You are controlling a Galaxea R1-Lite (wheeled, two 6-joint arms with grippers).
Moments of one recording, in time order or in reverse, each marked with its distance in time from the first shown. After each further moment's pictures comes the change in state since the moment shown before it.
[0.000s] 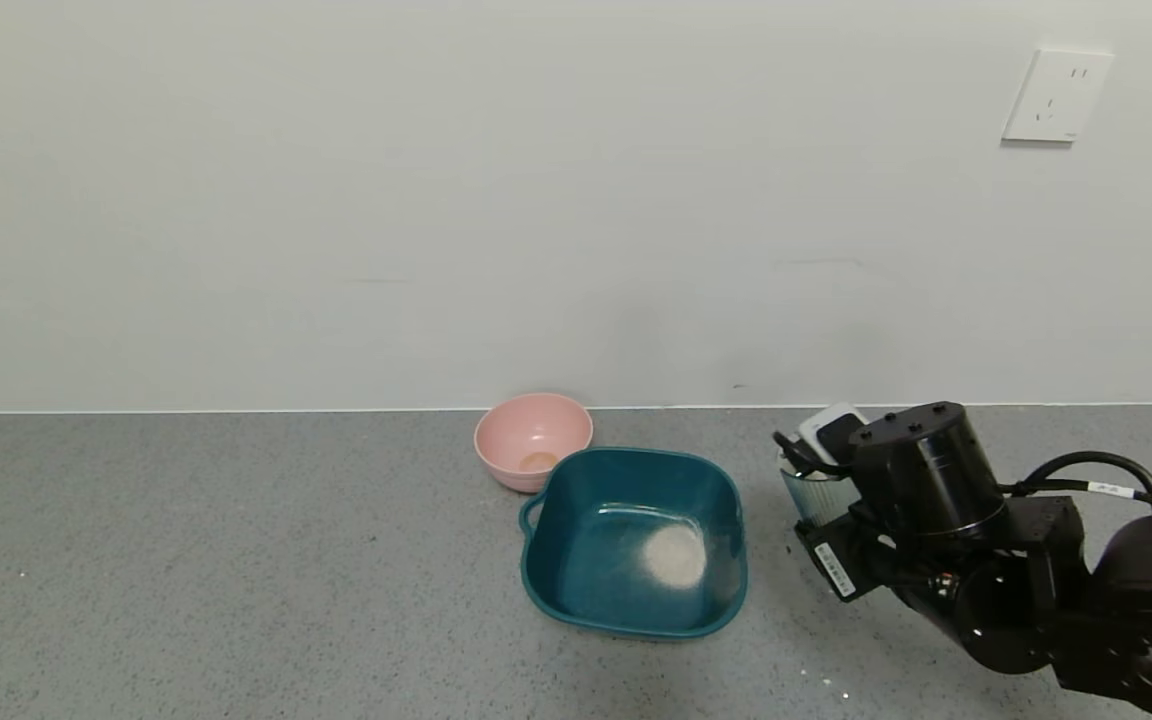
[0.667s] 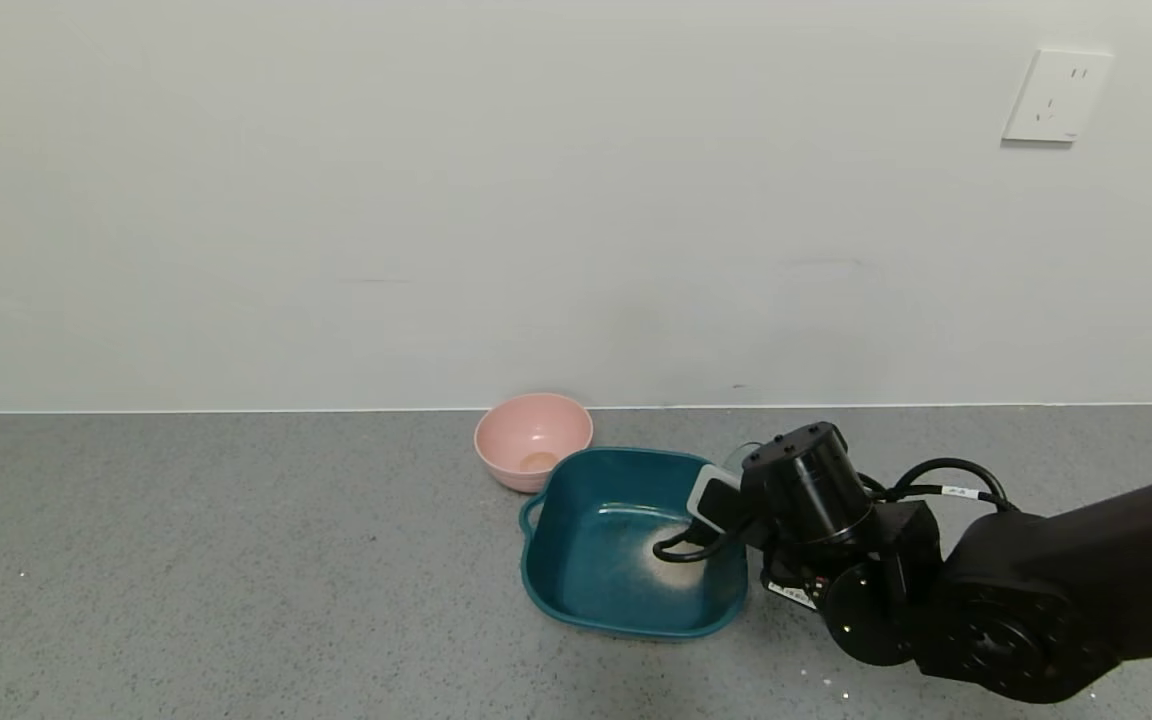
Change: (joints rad) left arm 0.000 0.000 0.000 0.000 0.000 0.000; right arm 0.076 0.186 -0.139 0.014 -0.117 -0.575
